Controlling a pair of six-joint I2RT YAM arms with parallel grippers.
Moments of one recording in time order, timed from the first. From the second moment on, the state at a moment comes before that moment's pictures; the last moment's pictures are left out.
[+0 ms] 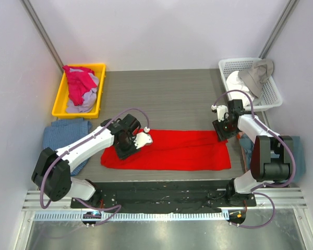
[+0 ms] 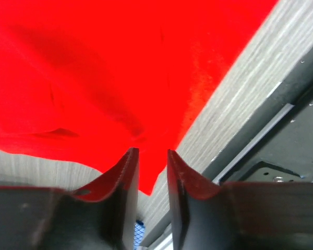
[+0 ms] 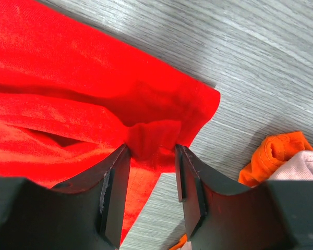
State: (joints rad) left arm -0.66 1.39 0.98 -0.98 0.07 0.53; right arm -0.03 1.53 0.92 -0.63 -0.13 -0.42
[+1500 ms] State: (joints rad) left arm -0.53 1.64 1.05 -0.61 0.13 0.61; right arm -0.03 1.50 0.85 -0.64 -0.13 -0.44
